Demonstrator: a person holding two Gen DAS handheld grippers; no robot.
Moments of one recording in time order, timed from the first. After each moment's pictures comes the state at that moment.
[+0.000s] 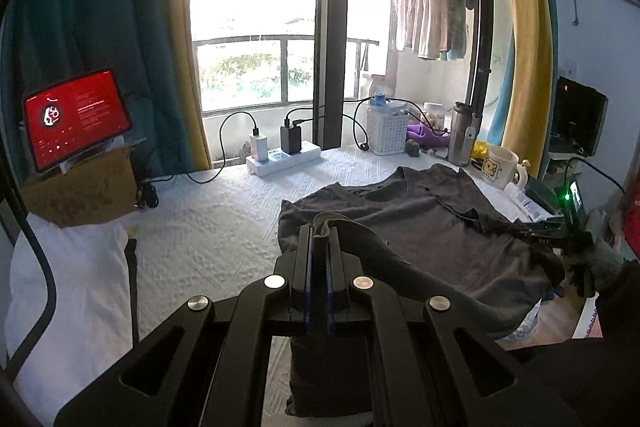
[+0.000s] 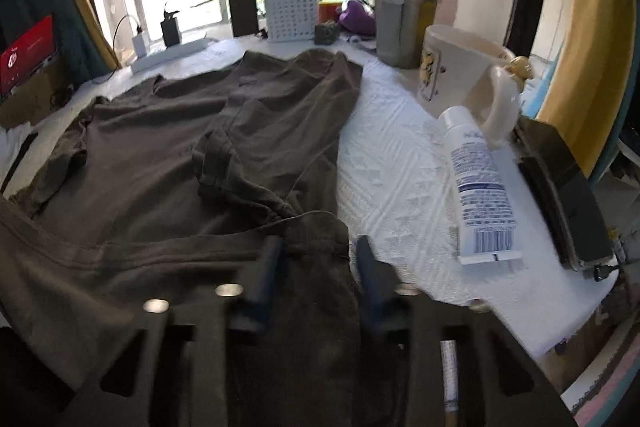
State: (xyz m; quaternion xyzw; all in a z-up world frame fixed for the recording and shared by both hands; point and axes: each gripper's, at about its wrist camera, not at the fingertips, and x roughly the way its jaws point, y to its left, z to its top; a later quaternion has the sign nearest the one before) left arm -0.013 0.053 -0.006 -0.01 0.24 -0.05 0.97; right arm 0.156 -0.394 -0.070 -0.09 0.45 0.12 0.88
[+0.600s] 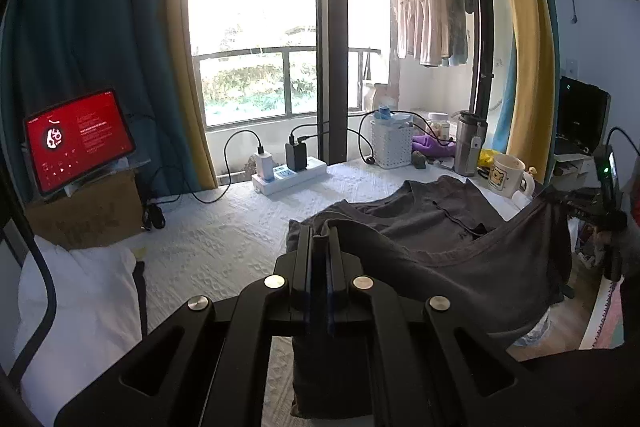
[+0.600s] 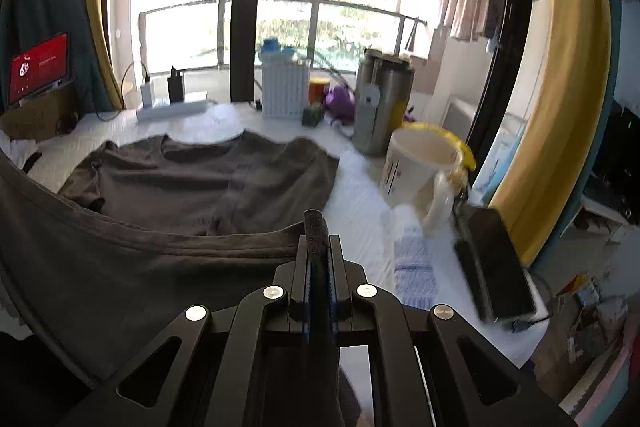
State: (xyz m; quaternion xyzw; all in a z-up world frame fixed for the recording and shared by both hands) left arm -0.003 0.052 0.005 0.00 0.22 -0.04 0.98; right arm 0.131 -0.390 0.019 -0.13 0.34 0.09 0.93
